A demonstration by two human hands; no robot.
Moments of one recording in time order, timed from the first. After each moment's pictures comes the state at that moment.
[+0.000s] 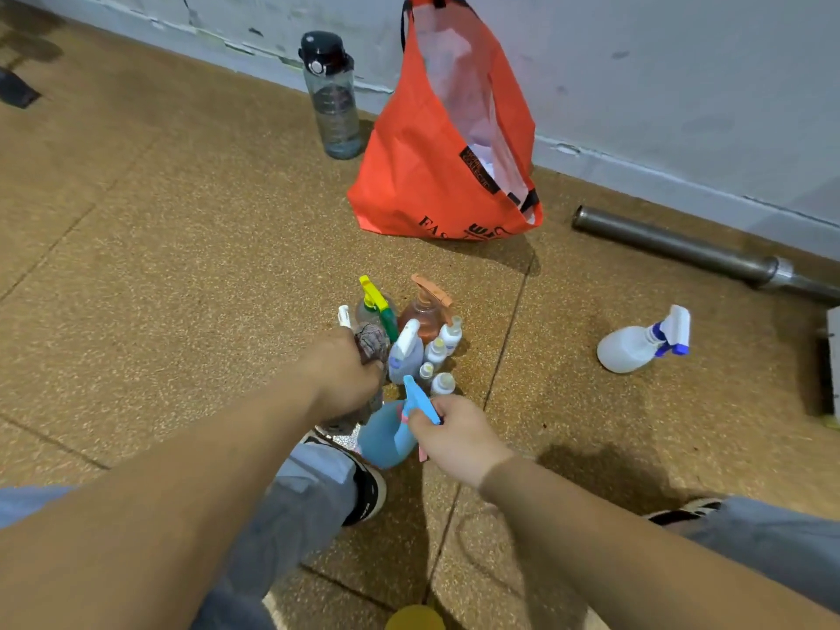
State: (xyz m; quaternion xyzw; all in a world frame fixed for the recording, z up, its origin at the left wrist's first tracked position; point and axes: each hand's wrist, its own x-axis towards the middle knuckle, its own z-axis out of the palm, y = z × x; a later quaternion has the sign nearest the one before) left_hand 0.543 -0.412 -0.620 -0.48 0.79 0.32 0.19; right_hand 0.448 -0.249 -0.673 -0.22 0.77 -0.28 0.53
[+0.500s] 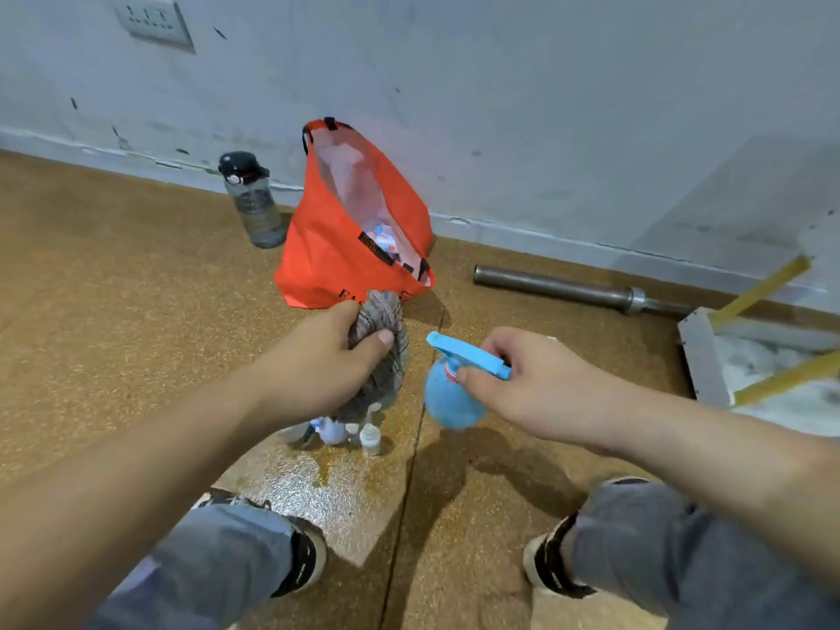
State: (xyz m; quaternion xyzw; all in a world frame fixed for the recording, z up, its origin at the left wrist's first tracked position) left_hand 0.473 -0.339 -0.466 -0.30 0.88 0.38 0.00; right_hand 0.326 -0.154 -0.453 -0.35 0.85 -0.22 0.32
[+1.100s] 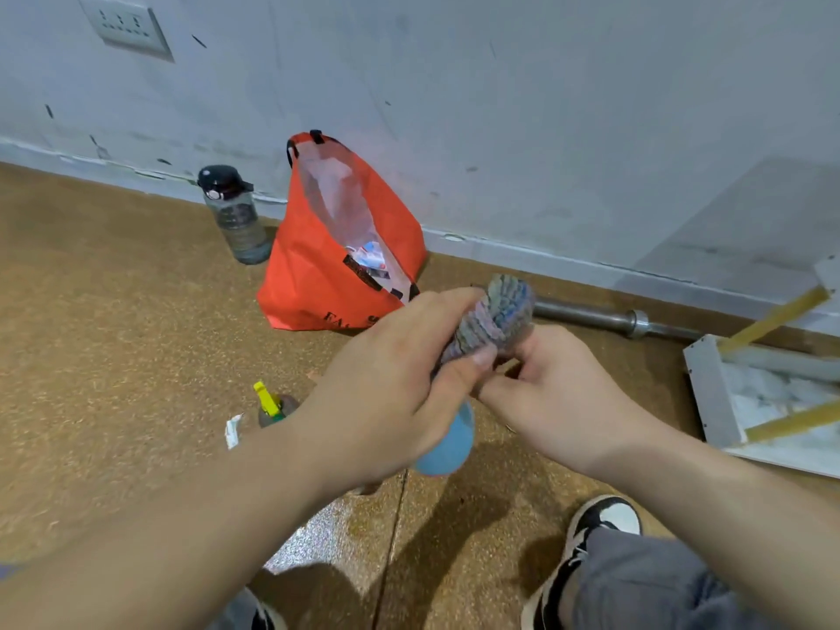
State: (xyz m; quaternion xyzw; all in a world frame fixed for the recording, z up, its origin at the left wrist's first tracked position) left_hand 0.401 -0.311 -0.458 -0.06 0.92 0.35 -0.19; right_hand 0.279 -0.172 -0.449 -0.43 0.74 -0.43 0.27
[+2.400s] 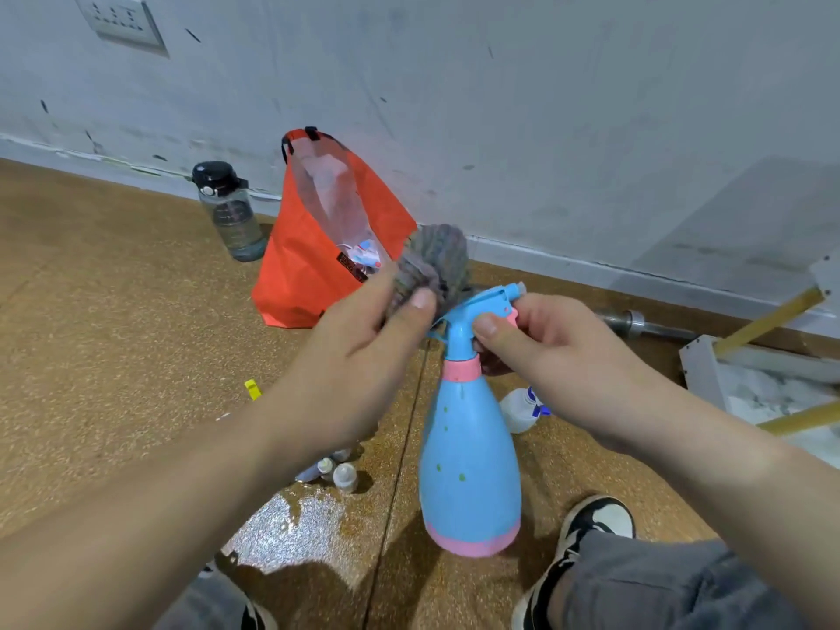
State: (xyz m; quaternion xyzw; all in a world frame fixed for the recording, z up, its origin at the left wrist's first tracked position) left_hand 0.396 -0.318 -0.454 -0.13 0.79 0.55 -0.22; right_hand 0.253 -0.173 -0.441 -0.35 0.75 -0.45 0.33
